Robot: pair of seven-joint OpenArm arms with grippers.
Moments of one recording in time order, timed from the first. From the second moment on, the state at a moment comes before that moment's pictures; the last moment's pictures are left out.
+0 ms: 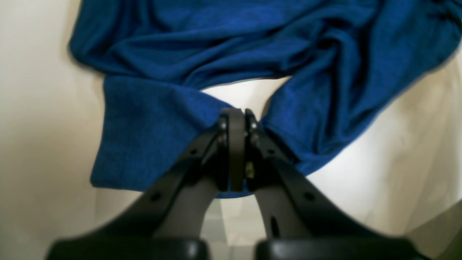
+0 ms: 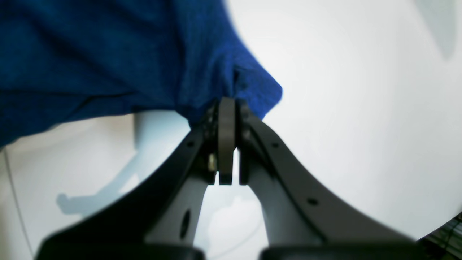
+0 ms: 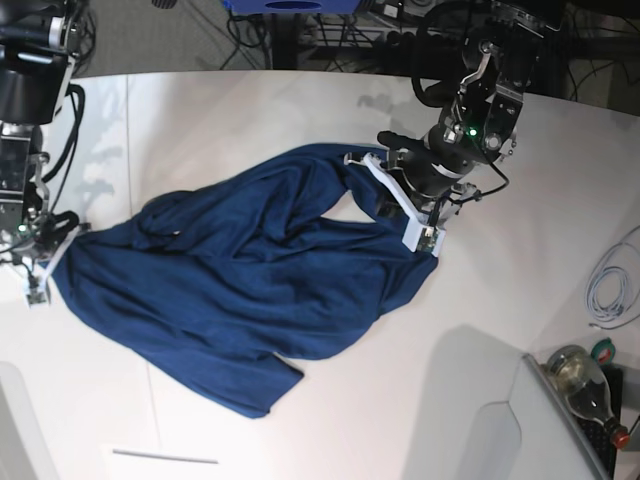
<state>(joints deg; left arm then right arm) 11.7 -16.5 14.7 97.9 -20.7 -0.7 39.9 8.6 14.3 16.7 65.1 -14.9 16.9 -40.4</state>
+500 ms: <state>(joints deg) 13.0 -15.1 13.8 84.9 -9.5 -0.9 33.3 -3.7 0.7 16.6 84.8 -14.4 23.8 -44.5</state>
